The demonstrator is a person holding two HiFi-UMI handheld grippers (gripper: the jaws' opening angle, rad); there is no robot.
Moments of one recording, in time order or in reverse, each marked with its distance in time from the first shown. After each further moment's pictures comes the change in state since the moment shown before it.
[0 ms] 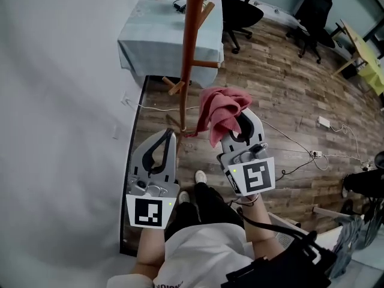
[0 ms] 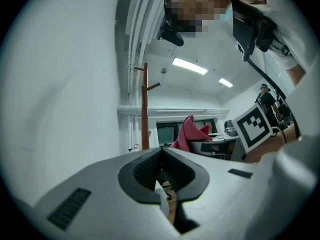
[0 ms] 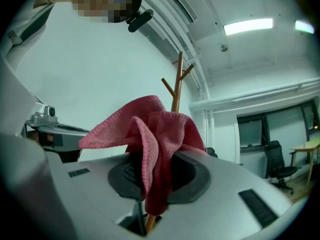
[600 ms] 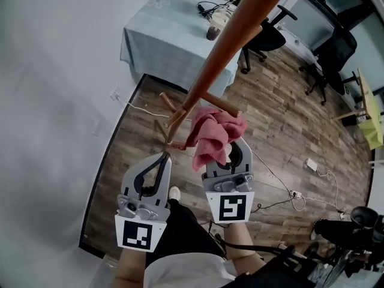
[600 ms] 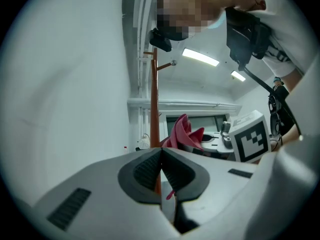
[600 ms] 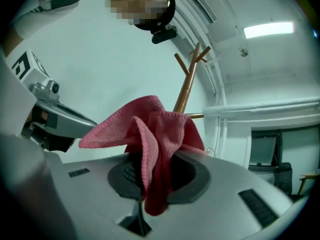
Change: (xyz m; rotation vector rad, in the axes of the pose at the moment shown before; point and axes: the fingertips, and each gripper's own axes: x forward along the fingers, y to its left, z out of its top) left arm 0.047 0.021 -0.069 0.015 0.068 0.071; right arm 0.076 -0.006 -0.059 -0.094 -0.037 0.043
